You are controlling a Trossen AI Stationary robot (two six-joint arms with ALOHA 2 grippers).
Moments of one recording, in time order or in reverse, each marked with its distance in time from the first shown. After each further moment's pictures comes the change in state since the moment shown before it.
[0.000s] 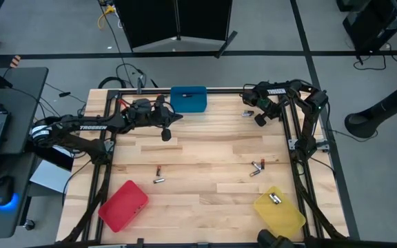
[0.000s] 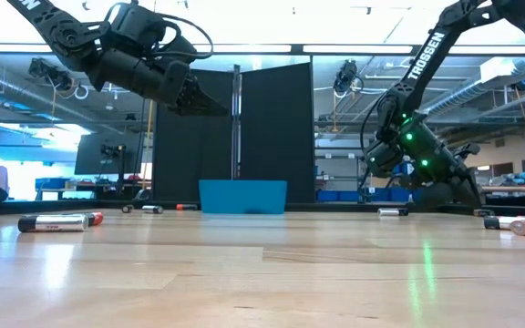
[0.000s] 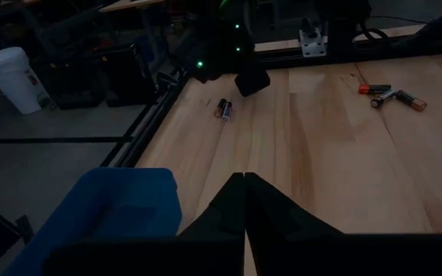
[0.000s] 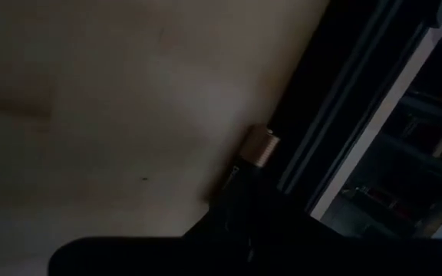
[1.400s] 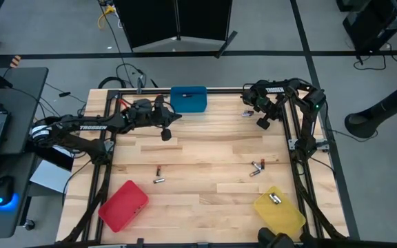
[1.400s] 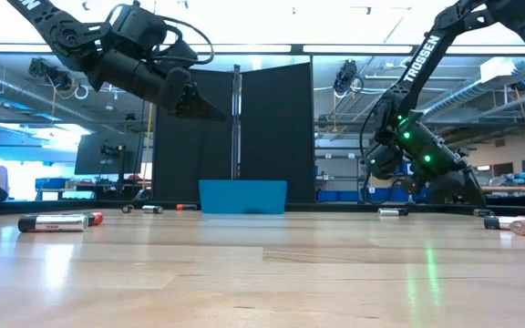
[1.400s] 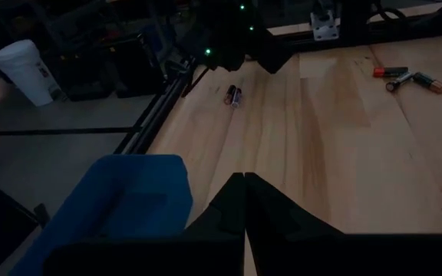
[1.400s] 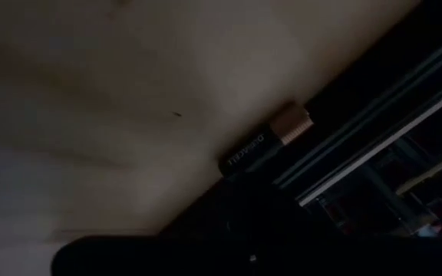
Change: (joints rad) left arm 0.000 0.000 0.000 -0.032 -0.041 0.027; right arm -0.011 0.032 0.044 -0.099 -0.072 -0.311
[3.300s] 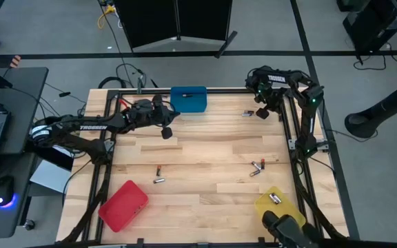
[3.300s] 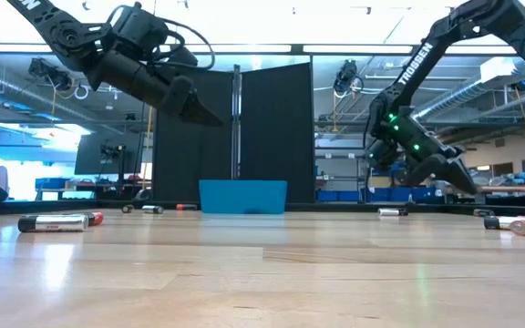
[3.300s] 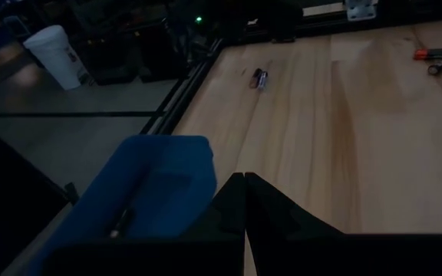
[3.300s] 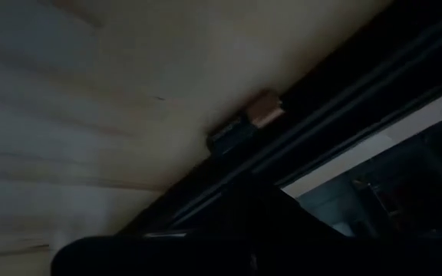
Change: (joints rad) left arm 0.000 0.000 0.000 -0.029 -0.101 0.004; right arm -0.133 0.081 0.239 -0.210 -0.143 -0.085
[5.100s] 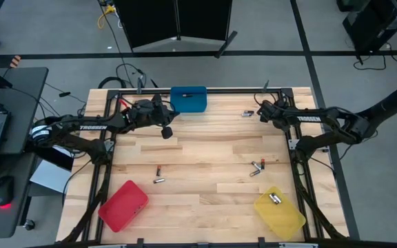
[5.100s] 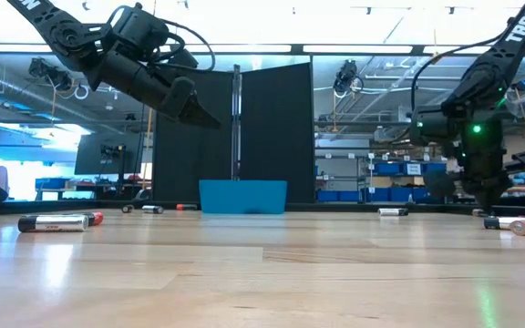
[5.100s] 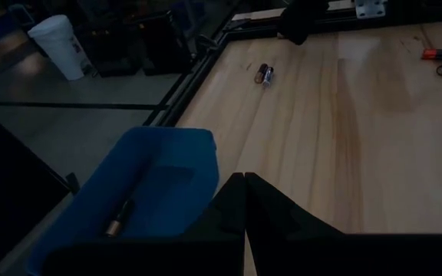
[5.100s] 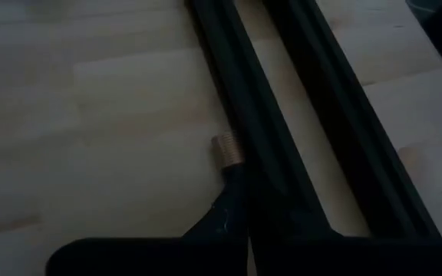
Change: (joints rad) left arm 0.000 0.000 0.000 -0.012 -0.017 -0.029; right arm 0.225 -0.690 -0.887 0.963 0.376 0.980
